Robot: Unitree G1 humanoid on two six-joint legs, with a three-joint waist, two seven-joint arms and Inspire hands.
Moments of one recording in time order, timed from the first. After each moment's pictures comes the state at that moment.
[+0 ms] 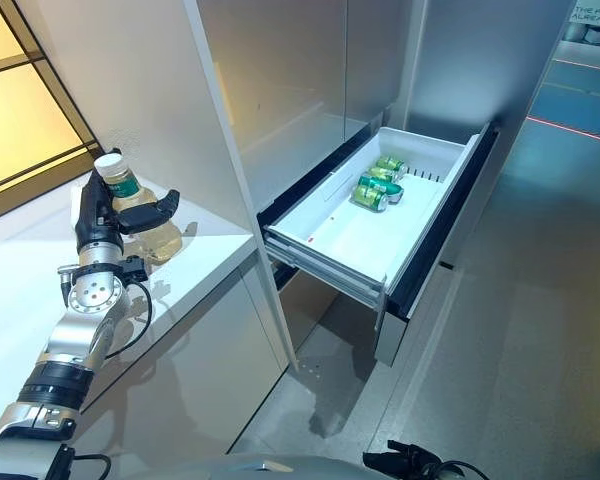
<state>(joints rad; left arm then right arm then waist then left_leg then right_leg) -0.24 0.56 -0.01 0.25 -0.30 -0.09 0.41 0.03 -0.25 0.17 1.20 0.29 0.09 0.20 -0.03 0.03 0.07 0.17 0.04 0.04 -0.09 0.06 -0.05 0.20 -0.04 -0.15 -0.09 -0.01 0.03</state>
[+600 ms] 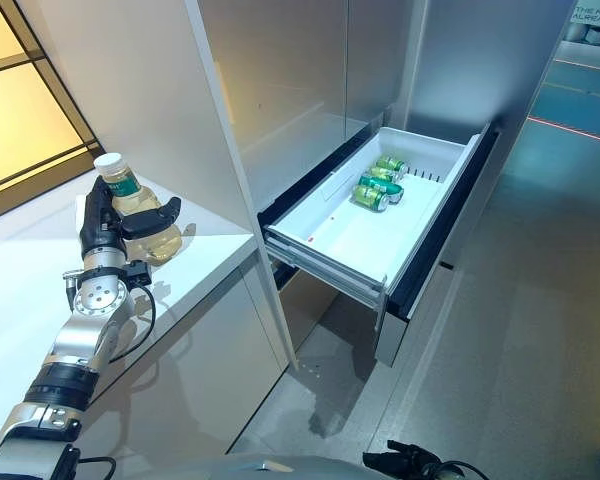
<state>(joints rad) -0.24 0.54 -0.01 0.26 -0.35 -0.10 0.41 0.03 -0.25 0.17 1.20 0.29 0.09 0.20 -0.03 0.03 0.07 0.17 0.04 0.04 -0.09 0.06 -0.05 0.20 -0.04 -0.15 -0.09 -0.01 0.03</state>
